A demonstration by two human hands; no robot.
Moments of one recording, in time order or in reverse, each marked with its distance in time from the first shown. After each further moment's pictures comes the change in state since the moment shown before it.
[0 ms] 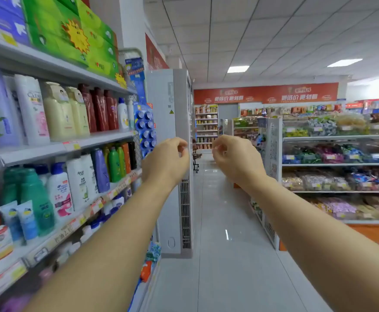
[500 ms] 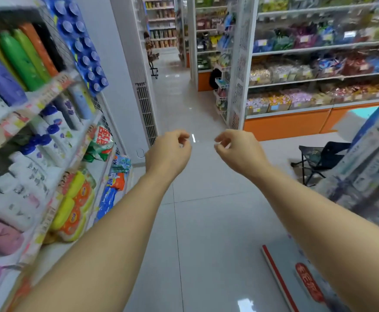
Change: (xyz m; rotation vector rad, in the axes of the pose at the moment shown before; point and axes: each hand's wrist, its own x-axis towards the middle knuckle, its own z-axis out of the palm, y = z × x) left_hand -0.116 -0.081 0.206 -0.110 -0.502 -0.184; right_hand -0.152 0.148 0.116 -0.089 -0.334 0.474
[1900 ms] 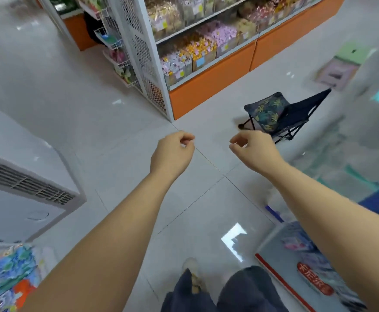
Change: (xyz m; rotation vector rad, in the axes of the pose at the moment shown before) left_hand 0.474 0.063 0.416 -0.223 -0.704 0.107; right_hand 0.400 0.379 0.074 -0.035 0.026 0.712
